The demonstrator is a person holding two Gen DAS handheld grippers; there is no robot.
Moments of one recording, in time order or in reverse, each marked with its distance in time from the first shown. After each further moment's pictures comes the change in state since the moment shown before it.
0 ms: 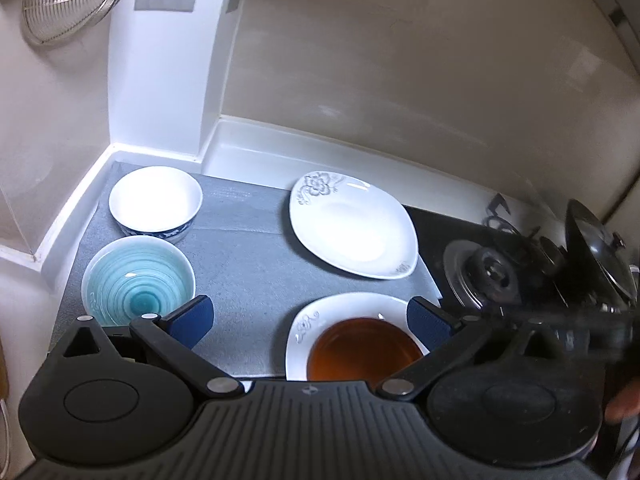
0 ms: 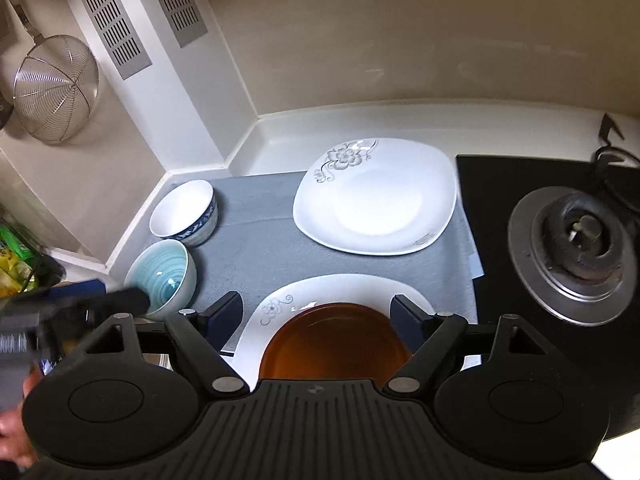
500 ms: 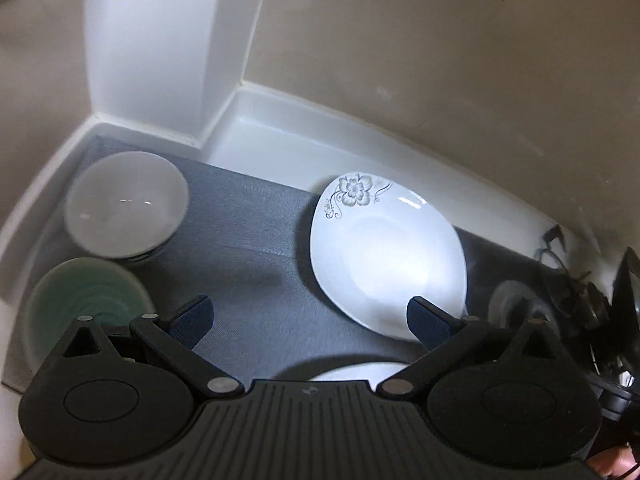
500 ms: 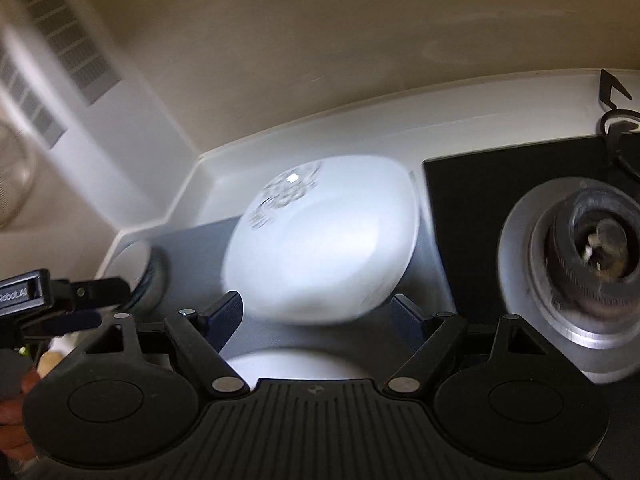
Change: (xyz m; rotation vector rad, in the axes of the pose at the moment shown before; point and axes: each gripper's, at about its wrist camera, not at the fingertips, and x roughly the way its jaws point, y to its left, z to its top) left arm 0.124 -0.003 0.068 -0.136 0.135 0.099; right arm 0.076 -0.089 0.040 0.158 -0.049 0.029
